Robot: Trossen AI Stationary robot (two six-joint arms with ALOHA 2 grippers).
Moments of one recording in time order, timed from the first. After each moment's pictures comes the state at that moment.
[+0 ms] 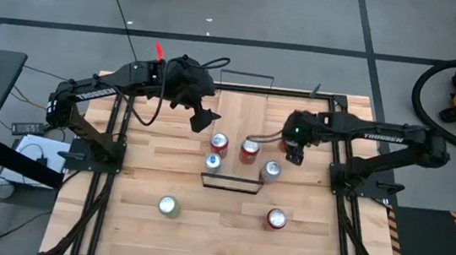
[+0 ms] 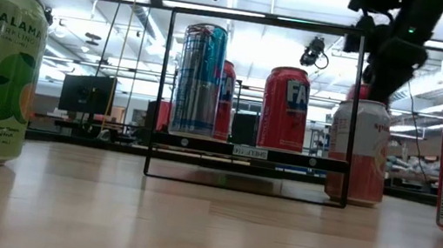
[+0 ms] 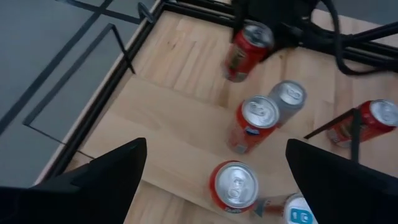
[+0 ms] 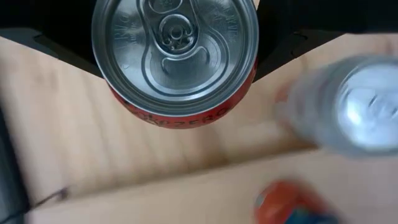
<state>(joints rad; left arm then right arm) 0.23 1.48 1.70 -0.91 -0.04 -0.10 -0.20 1.16 0.94 -0.93 0.17 0.06</state>
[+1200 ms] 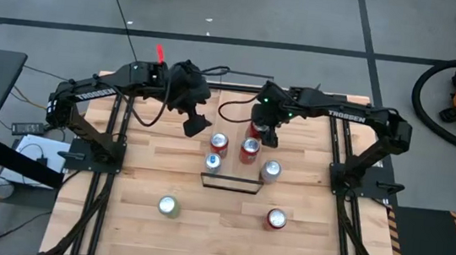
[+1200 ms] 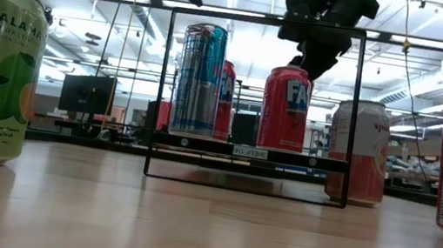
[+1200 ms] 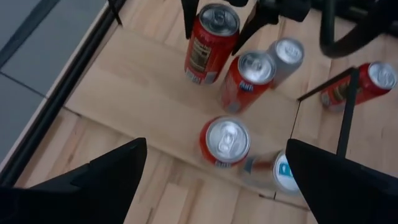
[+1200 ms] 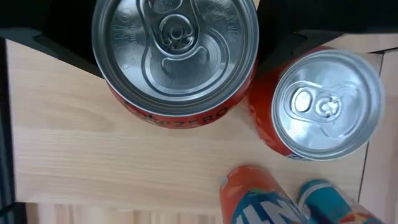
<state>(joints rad) 0.23 1.48 1.70 -1.07 0.01 -0.14 -0.35 1.55 1.31 -0.82 -0.16 -0.32</state>
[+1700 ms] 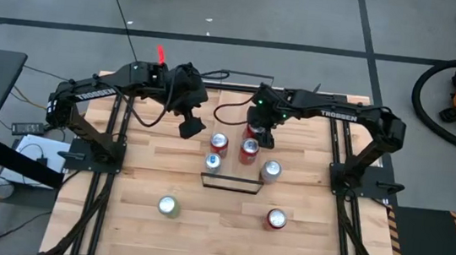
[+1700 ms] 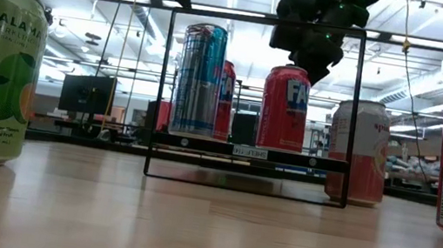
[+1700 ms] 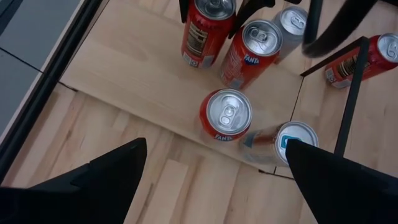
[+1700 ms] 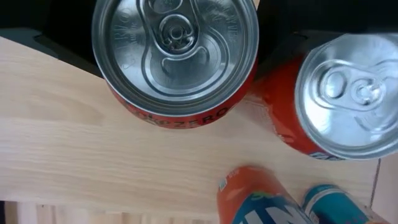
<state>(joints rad) 0.23 1.48 1.70 -1.16 0.02 -0.14 -0.35 1.62 1.31 -0.78 -0.17 -0.34</state>
